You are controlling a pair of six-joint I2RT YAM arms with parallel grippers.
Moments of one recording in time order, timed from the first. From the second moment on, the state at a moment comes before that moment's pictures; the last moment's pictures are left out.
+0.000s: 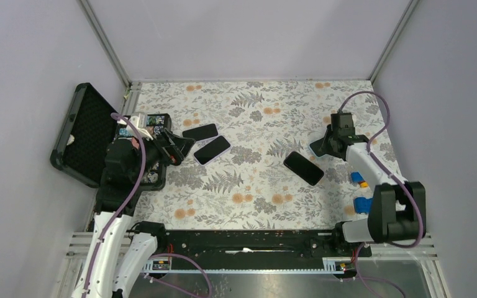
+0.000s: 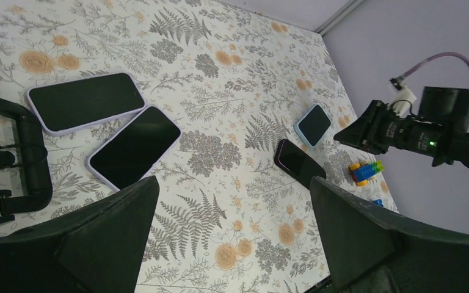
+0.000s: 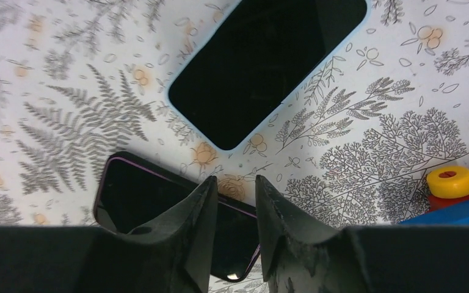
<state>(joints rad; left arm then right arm) -0.12 0.63 0.81 -0.39 0.37 -0.54 0.08 1.35 0.87 -0.42 0.17 0.40</state>
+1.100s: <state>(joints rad) -0.14 0.67 0.80 -0.37 0.36 -0.49 0.22 1.82 1.14 -0.73 0.31 0.14</state>
